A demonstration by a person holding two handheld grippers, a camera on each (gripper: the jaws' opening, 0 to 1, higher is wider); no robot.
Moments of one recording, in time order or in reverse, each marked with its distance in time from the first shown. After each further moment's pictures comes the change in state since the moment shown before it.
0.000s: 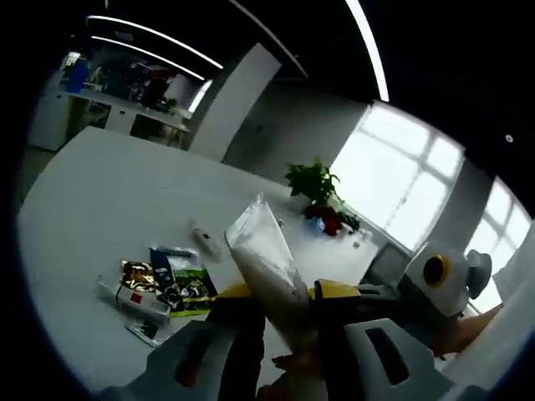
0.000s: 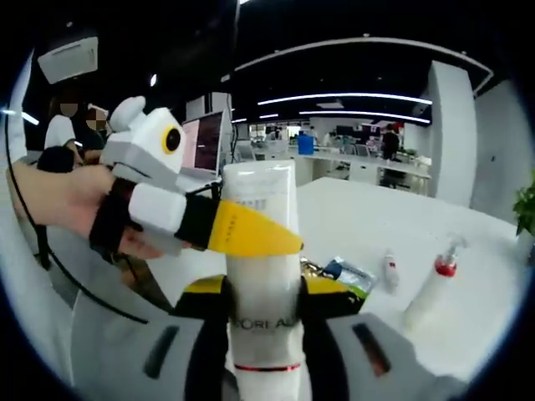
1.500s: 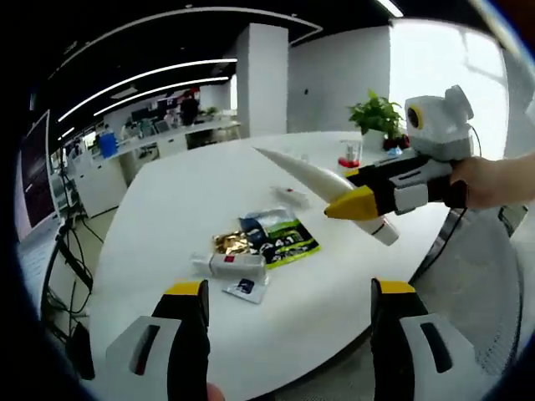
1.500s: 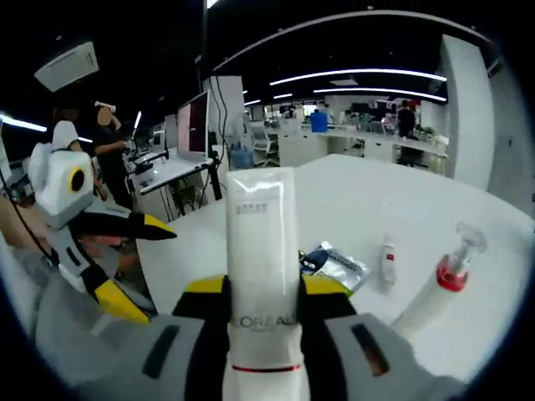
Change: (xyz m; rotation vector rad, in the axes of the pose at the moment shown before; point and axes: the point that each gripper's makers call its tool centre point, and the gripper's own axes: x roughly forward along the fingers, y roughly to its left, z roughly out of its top) left arm -0.044 0.073 -0.058 0.345 0.201 0.485; right arm 0.027 -0.064 -0.025 0.046 0.091 0.083
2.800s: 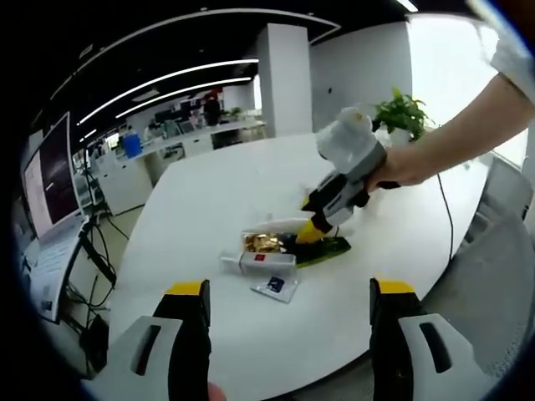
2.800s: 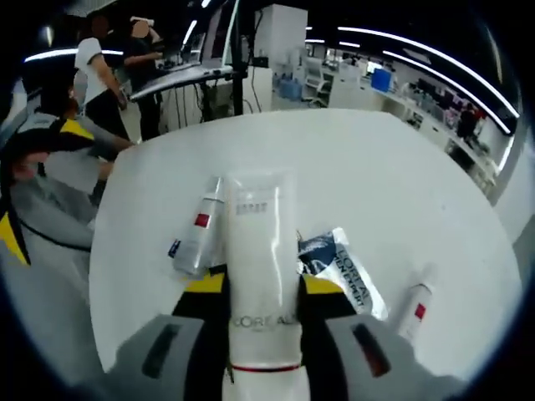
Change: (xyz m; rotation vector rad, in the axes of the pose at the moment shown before) left arm -0.003 0.028 -0.001 0.016 -0.010 0.175; right arm 0.121 -0.049 -0.045 -0.279 0.349 0.206
